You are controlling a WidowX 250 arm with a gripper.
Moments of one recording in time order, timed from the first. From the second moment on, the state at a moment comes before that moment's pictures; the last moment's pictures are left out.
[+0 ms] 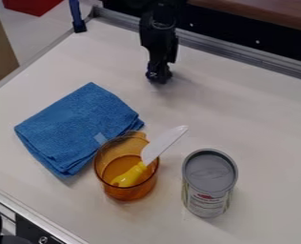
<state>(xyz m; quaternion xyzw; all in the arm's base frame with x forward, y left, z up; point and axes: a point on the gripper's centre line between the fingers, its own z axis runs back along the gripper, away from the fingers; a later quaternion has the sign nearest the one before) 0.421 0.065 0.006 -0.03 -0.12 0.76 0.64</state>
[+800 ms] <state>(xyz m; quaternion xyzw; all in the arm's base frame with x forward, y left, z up) 0.418 0.057 0.024 -0.01 -0.04 0.75 0.66</state>
